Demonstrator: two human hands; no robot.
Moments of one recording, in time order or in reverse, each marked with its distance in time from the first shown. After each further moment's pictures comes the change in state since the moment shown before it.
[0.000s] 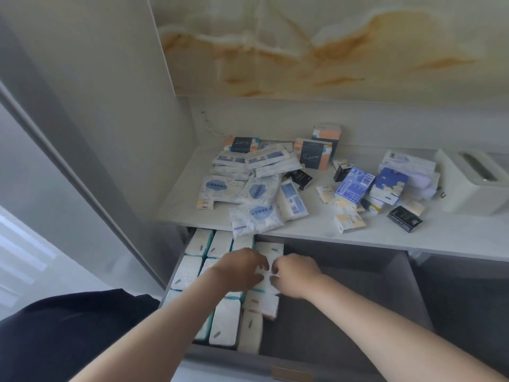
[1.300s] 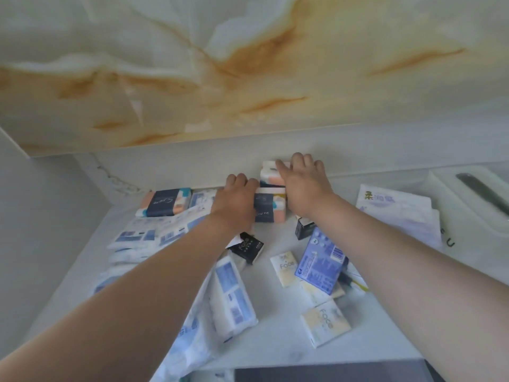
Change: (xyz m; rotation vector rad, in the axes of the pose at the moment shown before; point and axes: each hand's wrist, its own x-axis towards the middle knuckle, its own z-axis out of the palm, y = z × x) left_hand 0.335 0.037 -0.156 0.326 0.437 -0.060; right_hand 0.207 0.224 -0.220 -0.329 0.622 0.206
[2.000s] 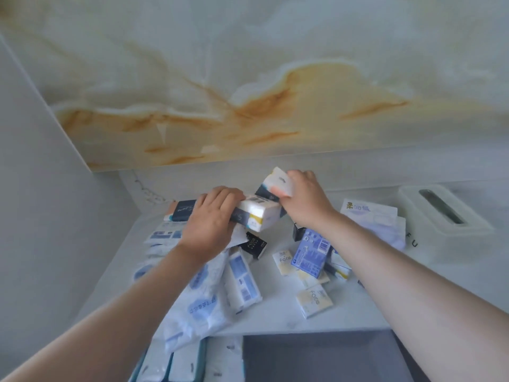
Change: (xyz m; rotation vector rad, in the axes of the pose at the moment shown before) left_hand -0.122 -0.024 -0.080 -0.116 0.497 0.262; right_hand -0.075 -0.014 -0.087 0.865 0.108 0.191
